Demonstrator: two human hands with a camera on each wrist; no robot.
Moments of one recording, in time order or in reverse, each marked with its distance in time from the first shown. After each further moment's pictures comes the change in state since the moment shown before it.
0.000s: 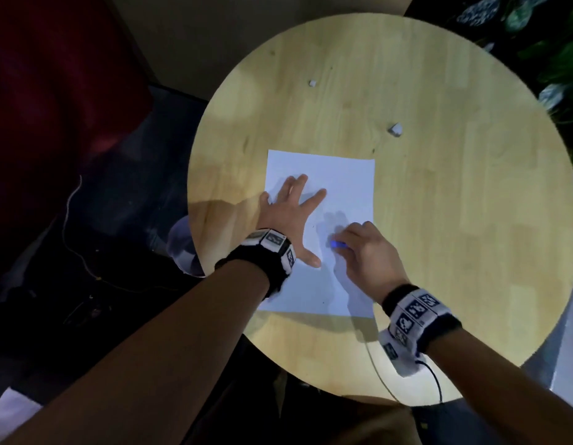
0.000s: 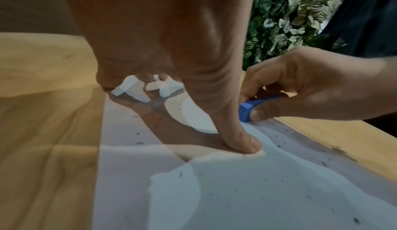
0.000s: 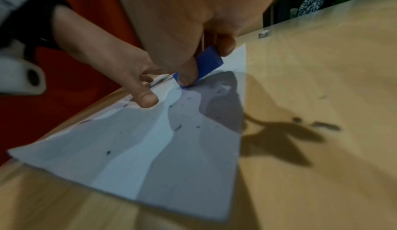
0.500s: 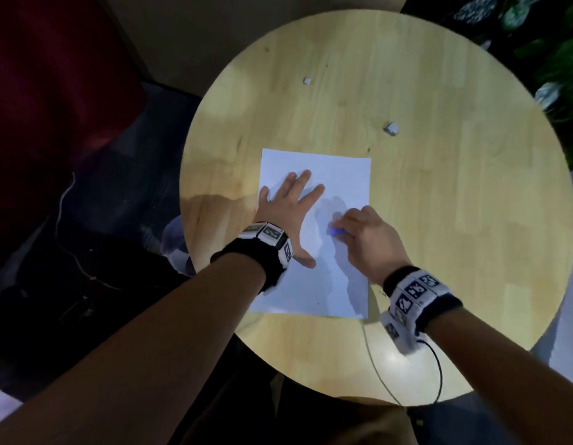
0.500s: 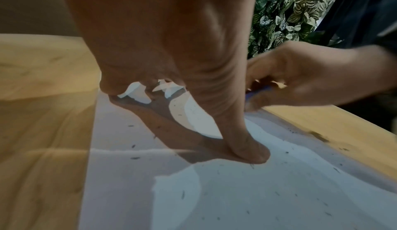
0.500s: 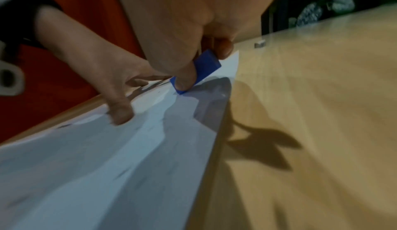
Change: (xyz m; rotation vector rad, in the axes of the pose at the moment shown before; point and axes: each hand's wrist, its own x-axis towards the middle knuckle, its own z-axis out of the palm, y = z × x) left_hand 0.011 0.000 -0.001 -0.043 -0.050 0.021; right_hand 0.021 0.018 -0.011 -0.064 -0.048 -0.024
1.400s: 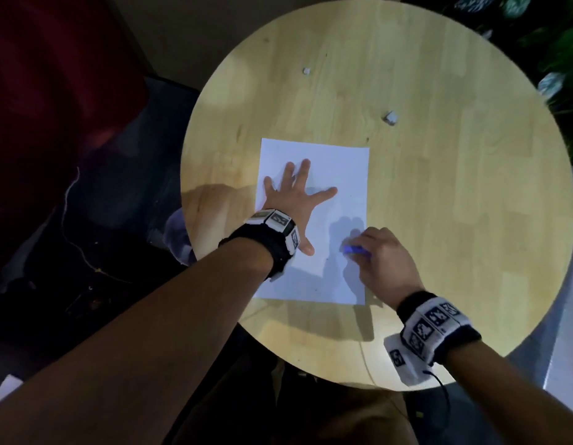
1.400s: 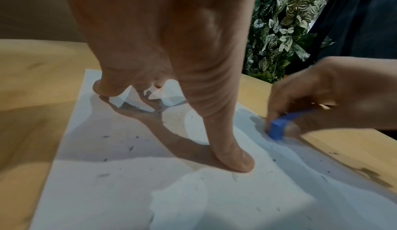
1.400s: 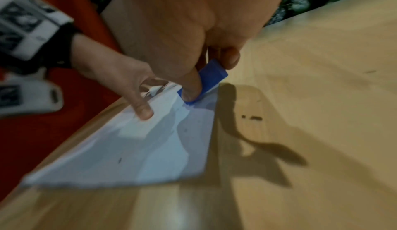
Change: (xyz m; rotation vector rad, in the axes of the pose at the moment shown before) left_hand -0.002 0.020 -0.012 0.092 -0.104 -0.006; right_hand -0.059 0.008 0.008 0.144 0.023 0.145
